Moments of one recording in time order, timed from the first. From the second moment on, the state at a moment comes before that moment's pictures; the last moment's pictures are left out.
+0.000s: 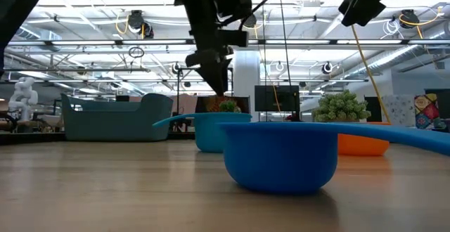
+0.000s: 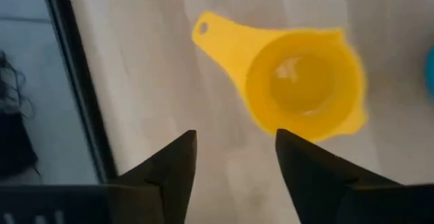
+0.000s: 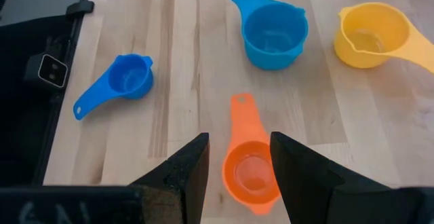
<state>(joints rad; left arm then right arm) 0.22 1.99 1.69 -0.88 -0.22 0.58 0.25 1.00 0.87 -0.68 0.05 0.34</state>
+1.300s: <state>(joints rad) 0.24 2.13 1.69 -0.77 -0.11 0.14 0.25 1.00 0.87 -0.68 0.05 0.35</state>
